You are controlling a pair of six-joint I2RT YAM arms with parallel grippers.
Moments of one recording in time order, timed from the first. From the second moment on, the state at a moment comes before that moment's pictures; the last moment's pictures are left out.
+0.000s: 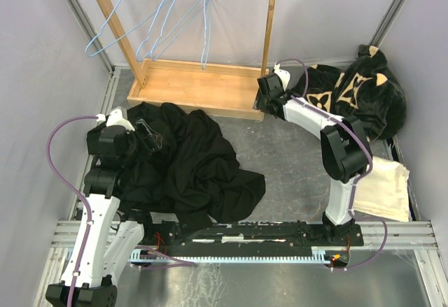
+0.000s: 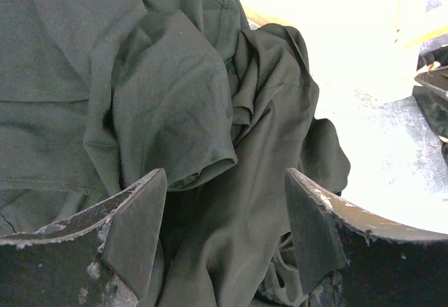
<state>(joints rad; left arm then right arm) -0.08 0.67 0.79 -0.63 -0.02 -0.48 0.47 1.91 1.41 -0.31 0.39 0.62</state>
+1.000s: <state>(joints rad) -0.09 0.70 0.79 -0.63 -0.02 -0.48 0.39 2.19 1.64 -0.30 0.29 0.60</state>
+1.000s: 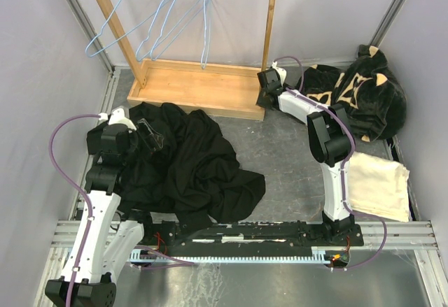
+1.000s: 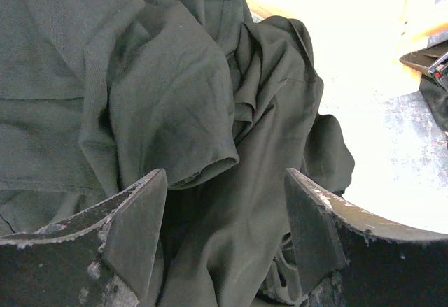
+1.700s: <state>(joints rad) -0.09 0.68 0.84 -0.66 -0.05 -0.48 0.37 2.03 1.31 -0.01 0.15 0.37</state>
